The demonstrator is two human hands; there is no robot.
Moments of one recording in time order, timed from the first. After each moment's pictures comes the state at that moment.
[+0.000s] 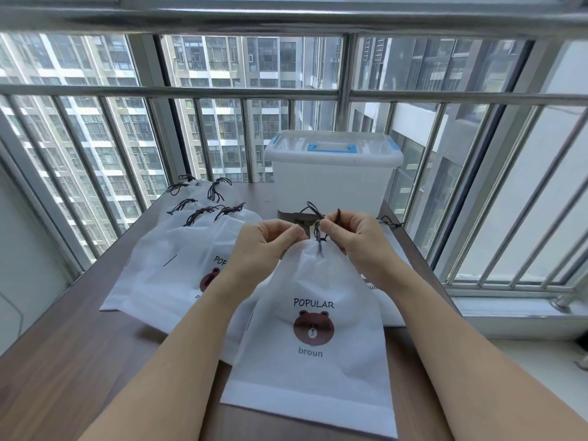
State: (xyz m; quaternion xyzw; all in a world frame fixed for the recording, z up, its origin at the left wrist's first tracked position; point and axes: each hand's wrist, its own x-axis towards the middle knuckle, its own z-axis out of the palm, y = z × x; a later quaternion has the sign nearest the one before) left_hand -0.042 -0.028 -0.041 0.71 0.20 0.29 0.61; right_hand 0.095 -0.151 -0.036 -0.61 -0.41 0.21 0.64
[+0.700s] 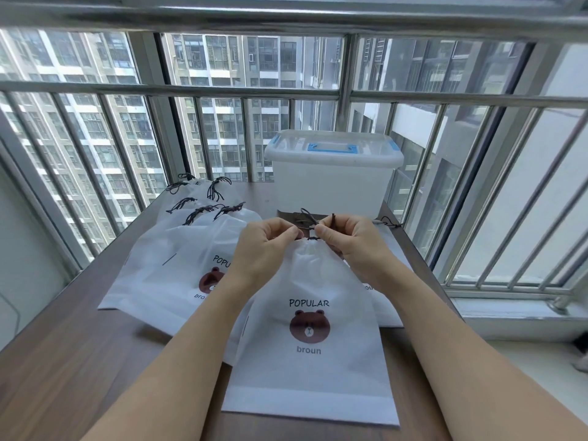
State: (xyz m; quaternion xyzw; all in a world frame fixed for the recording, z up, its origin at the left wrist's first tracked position) left_hand -0.041 -0.029 -0.041 0.75 0.22 0.33 0.53; right_hand 0.094 -0.148 -0.040 -0.60 -0.41 0.26 0.64
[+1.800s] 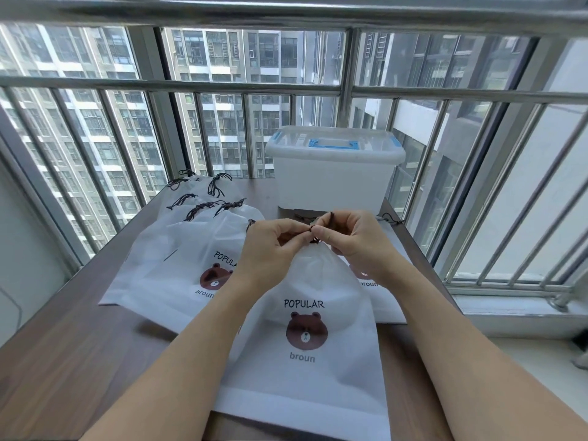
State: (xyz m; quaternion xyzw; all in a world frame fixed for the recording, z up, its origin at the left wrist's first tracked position) left_hand -0.036 -0.034 -0.050 0.80 0.15 0.37 0.45; right_hand 0.101 -0.150 -0.042 -0.61 -0.47 0.21 0.60
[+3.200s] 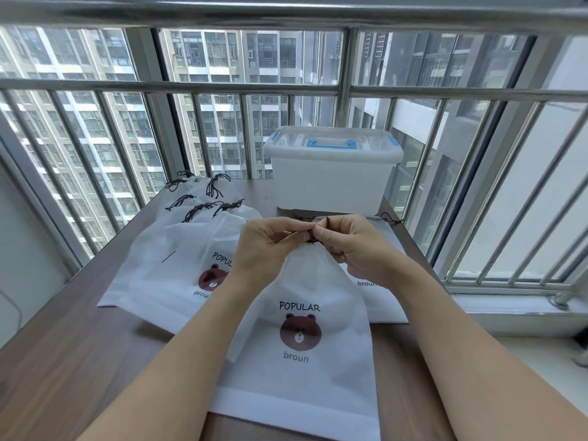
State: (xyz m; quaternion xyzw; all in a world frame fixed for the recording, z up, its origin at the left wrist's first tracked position) left_hand -0.037 -0.037 -0.048 0.72 0.07 0.39 0.57; right_hand 0.101 -0.153 -0.040 -0.58 -0.45 0.34 0.58
